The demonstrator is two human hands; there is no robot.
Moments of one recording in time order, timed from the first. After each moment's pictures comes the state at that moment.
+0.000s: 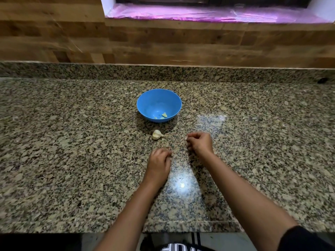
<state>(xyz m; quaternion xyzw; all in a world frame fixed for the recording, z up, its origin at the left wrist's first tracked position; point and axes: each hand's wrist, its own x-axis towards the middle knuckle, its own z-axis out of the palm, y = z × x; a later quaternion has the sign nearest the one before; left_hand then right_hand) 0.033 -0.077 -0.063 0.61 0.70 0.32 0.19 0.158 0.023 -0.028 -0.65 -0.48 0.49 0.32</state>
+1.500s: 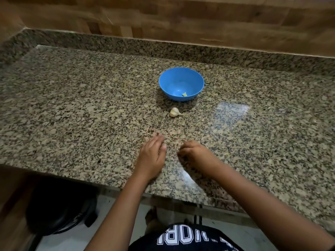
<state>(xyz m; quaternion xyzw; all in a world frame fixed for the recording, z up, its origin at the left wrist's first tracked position) 0.012 -0.149 -0.066 0.56 0.76 0.26 0.19 0.170 -0.065 -0.028 -0.29 -0.92 0.24 0.03</state>
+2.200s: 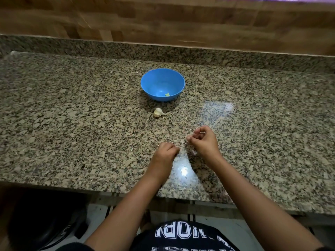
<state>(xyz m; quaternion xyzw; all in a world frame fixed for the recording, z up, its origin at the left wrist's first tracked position) 0.073 -0.127 -0.071 0.67 0.68 0.28 0.11 0.198 -0.047 -0.021 -0.55 -0.53 0.55 0.32</state>
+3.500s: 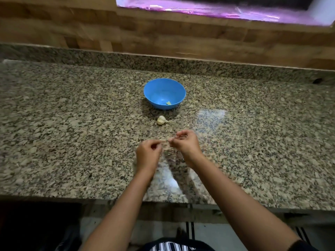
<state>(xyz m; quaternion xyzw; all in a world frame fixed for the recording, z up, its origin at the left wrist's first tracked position) 0.022 -0.122 -0.041 0.41 0.76 0.45 0.23 0.128 -0.068 0.000 -0.53 -0.46 0.63 0.34</state>
